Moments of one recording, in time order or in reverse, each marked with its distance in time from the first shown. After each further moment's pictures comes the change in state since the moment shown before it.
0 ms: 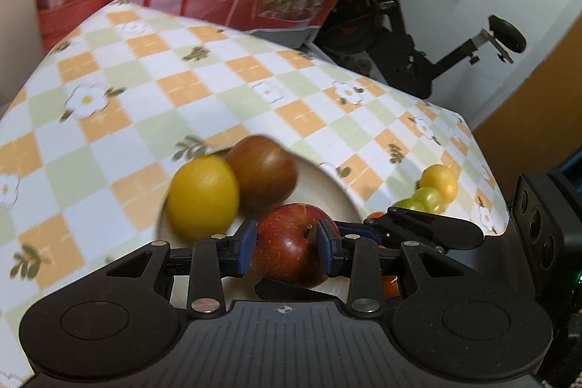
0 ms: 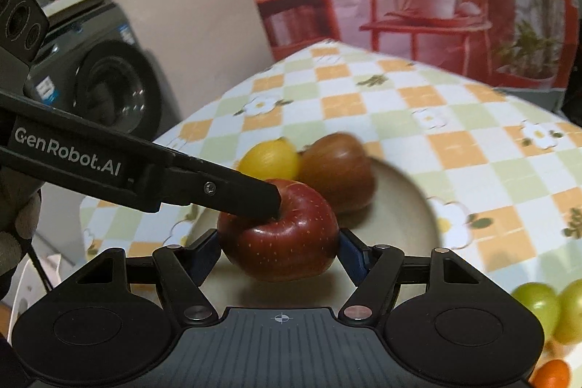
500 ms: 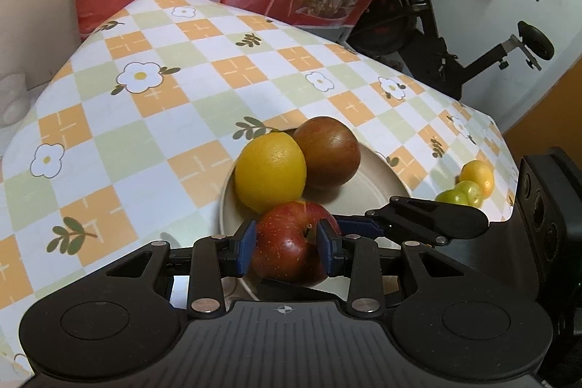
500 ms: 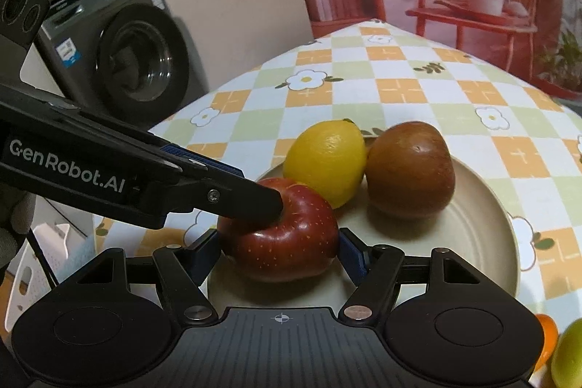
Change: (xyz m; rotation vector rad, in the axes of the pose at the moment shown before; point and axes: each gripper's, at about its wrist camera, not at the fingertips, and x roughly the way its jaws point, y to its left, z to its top) left arm -0.006 0.028 -0.011 -0.030 0.000 0.085; right arm 0.039 0.028 0.003 -0.094 0.070 0.061
